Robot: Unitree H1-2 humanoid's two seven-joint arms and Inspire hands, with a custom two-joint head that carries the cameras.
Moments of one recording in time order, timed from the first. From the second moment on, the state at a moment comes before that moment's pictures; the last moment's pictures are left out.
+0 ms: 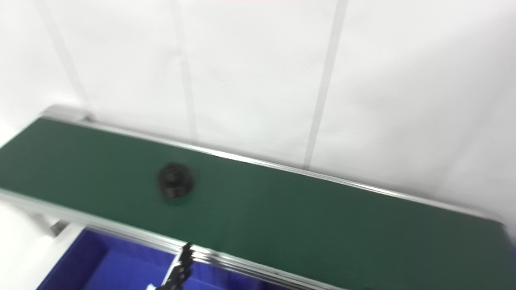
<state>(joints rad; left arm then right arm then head) 0.46 -0.07 -0.30 -0.21 0.18 -0.13 0.01 0.56 0.03 0.07 -0.21 0.09 -0.35 -0.08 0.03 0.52</state>
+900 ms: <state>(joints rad) 0.40 -0.07 -0.30 -0.16 0.17 -0.12 0.01 -0.33 -0.20 0.20 -0.29 -0.44 0.45 0.24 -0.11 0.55</state>
